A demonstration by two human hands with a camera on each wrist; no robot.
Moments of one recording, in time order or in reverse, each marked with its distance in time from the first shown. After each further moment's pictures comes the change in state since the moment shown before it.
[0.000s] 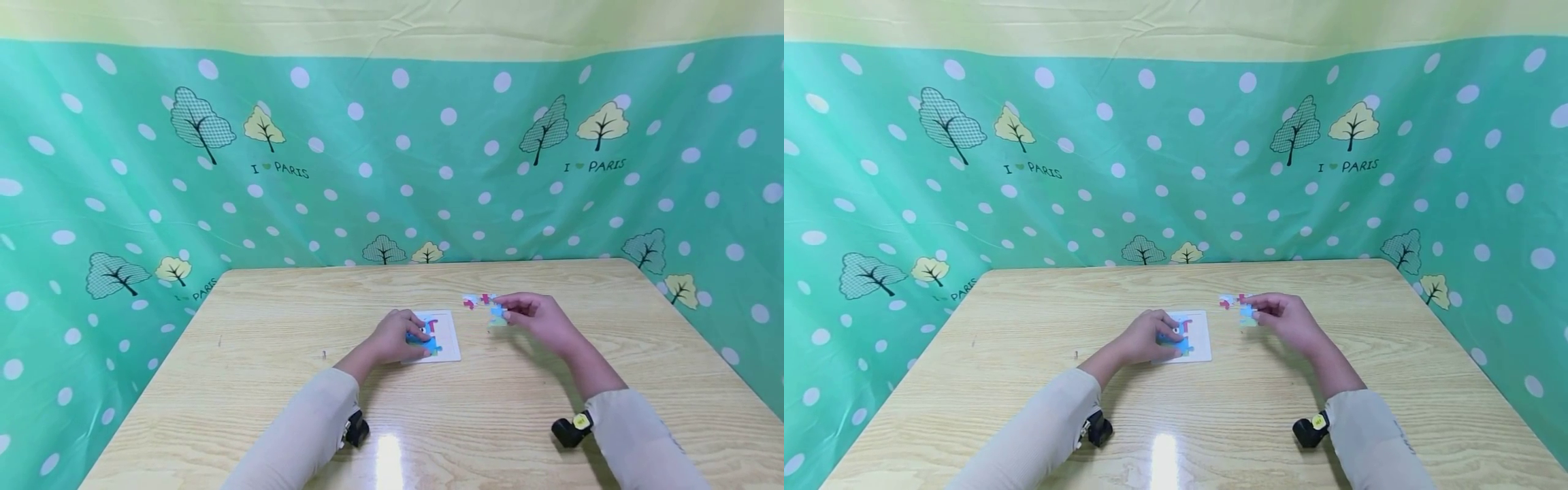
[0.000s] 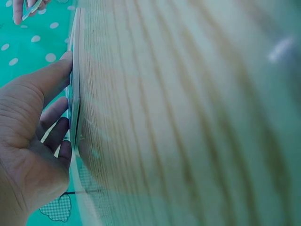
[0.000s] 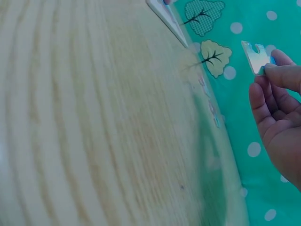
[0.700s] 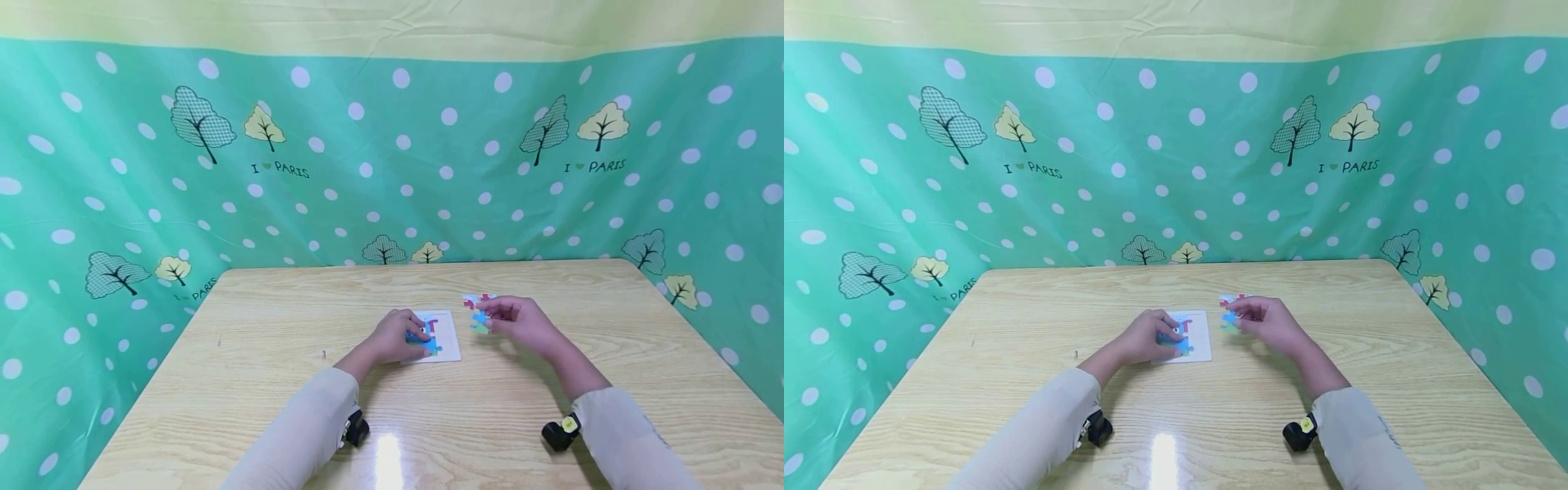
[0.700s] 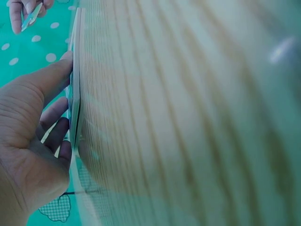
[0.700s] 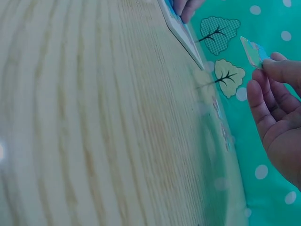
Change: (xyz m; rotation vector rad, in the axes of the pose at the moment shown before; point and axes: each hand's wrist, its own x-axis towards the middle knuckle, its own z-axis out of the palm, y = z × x) left_hand -0.001 0.000 0.000 0.006 0.004 0.001; right_hand 0.004 -0.012 0.025 0.008 -0.052 0.026
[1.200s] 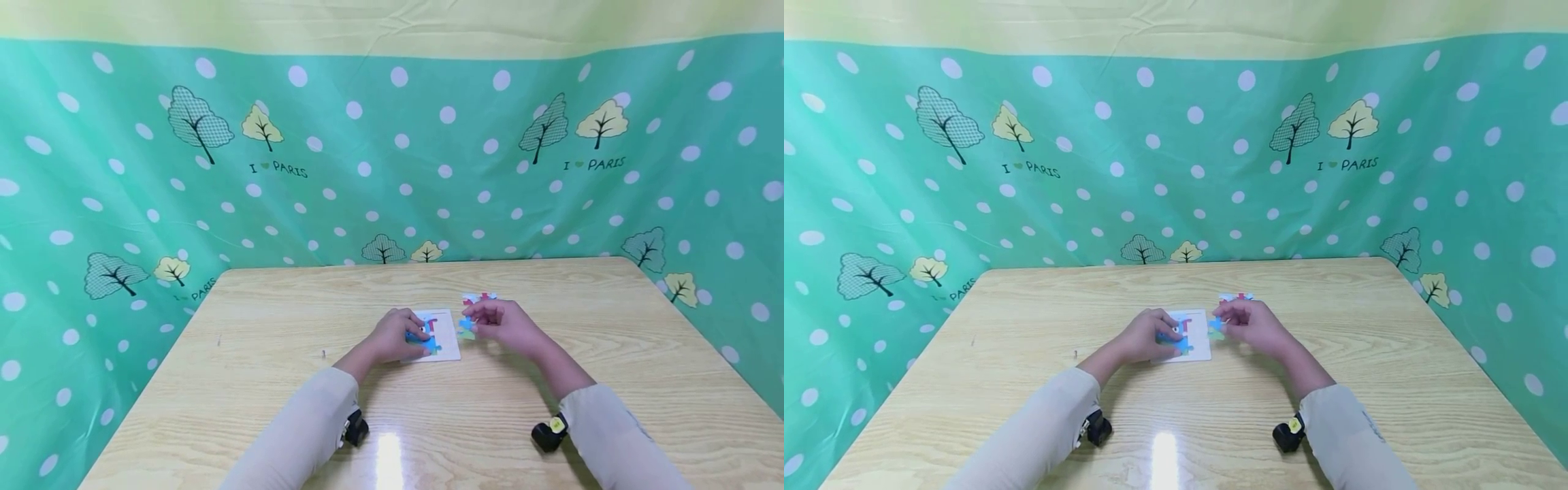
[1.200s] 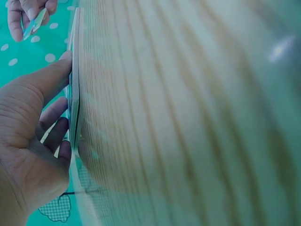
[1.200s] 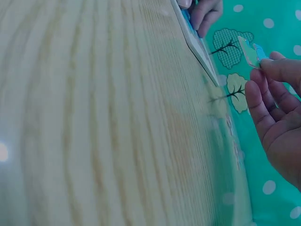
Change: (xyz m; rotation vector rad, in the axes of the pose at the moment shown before) left_hand 0.000 0.000 -0.002 0.002 -0.007 0.020; right_hand 0.008 0.000 0.019 0.022 -0.072 -0.036
